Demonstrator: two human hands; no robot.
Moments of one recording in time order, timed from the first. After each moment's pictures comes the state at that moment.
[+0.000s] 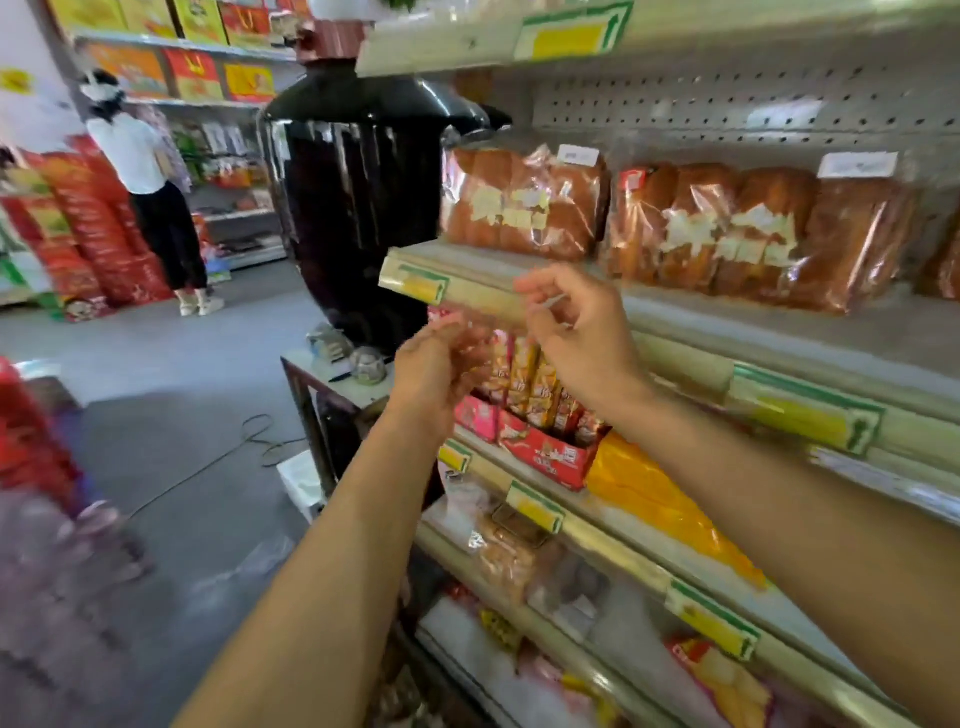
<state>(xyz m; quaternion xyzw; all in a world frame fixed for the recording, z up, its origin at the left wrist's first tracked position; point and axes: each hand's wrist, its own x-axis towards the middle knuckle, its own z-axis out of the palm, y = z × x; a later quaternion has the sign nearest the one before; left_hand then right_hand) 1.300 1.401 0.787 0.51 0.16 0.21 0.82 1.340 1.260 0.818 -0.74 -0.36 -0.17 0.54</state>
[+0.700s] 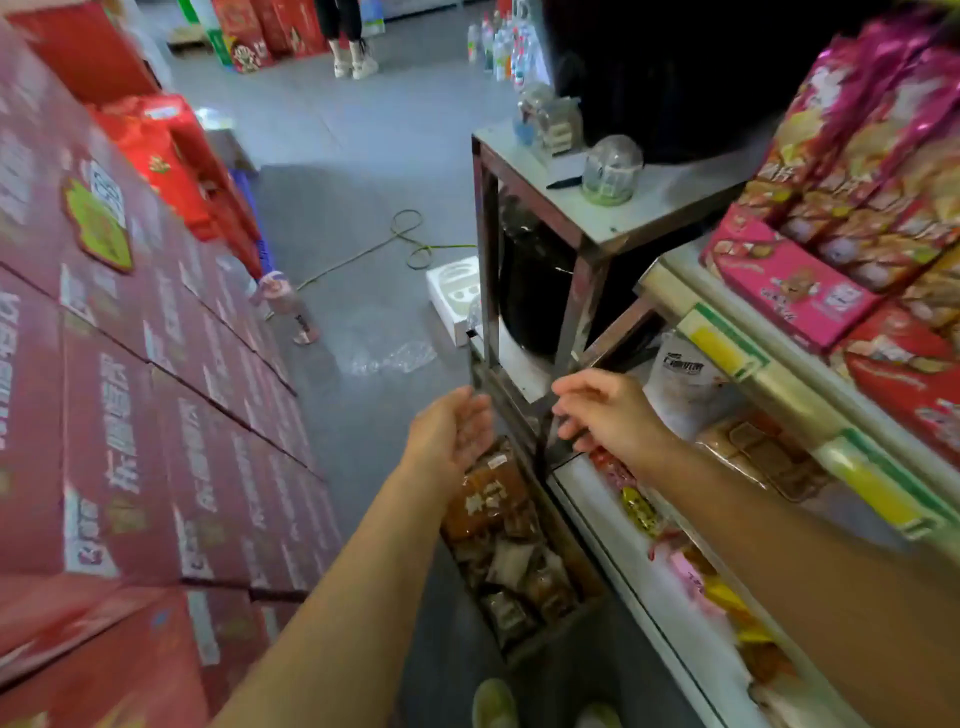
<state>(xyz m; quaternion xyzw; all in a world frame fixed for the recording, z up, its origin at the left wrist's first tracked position) 1.217 1.629 0.513 0.32 0.52 0.14 0.78 1.341 1.494 0.537 -0.77 -0.19 0.36 0.49</state>
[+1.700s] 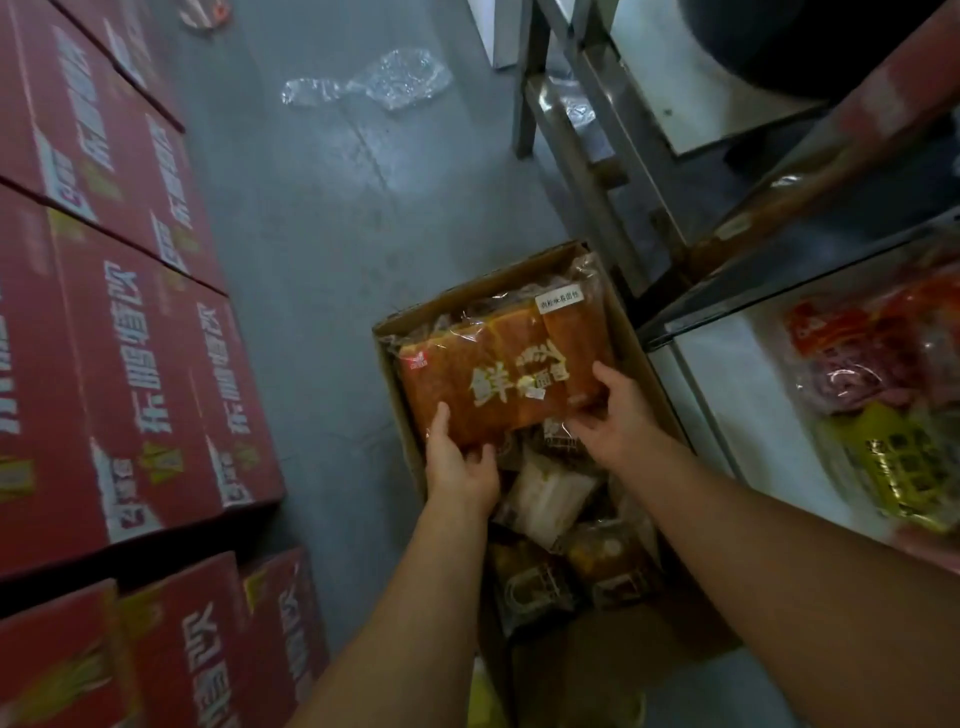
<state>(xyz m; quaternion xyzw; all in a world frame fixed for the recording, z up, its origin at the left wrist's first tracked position) 1.233 1.653 -0.073 -0.14 0.64 0.28 0.71 1.371 1.595 -0.082 -0.58 0.34 0.48 0.56</state>
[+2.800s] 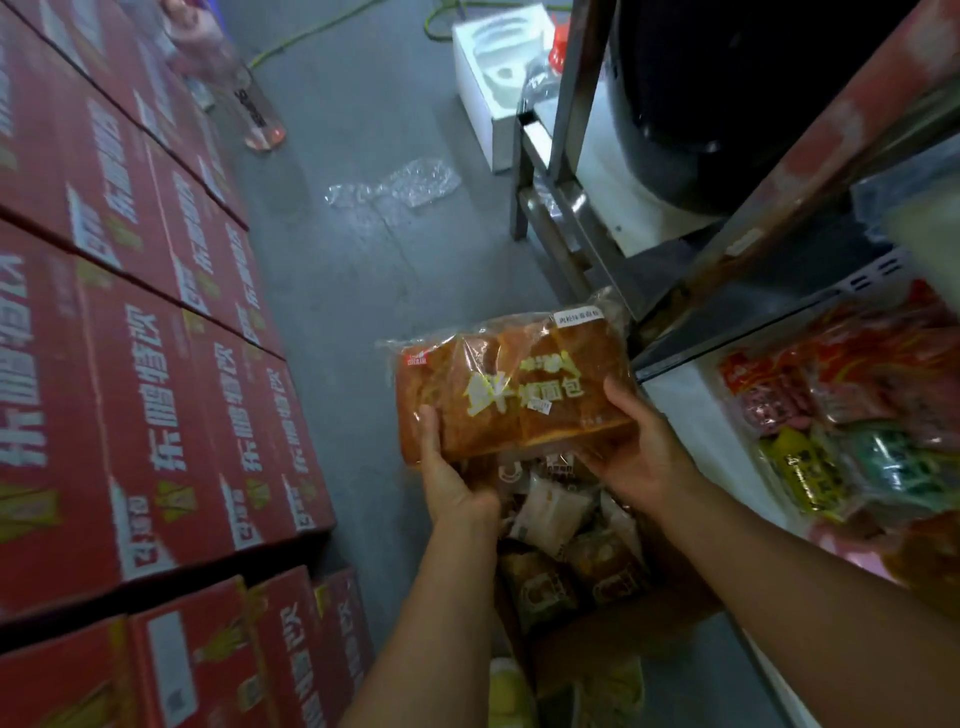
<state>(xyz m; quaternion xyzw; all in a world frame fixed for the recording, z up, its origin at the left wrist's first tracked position) 1.220 1.658 0.066 -0.08 0.56 0.34 0.75 1.358 1.570 0.077 -0.51 0.20 0.54 0.64</state>
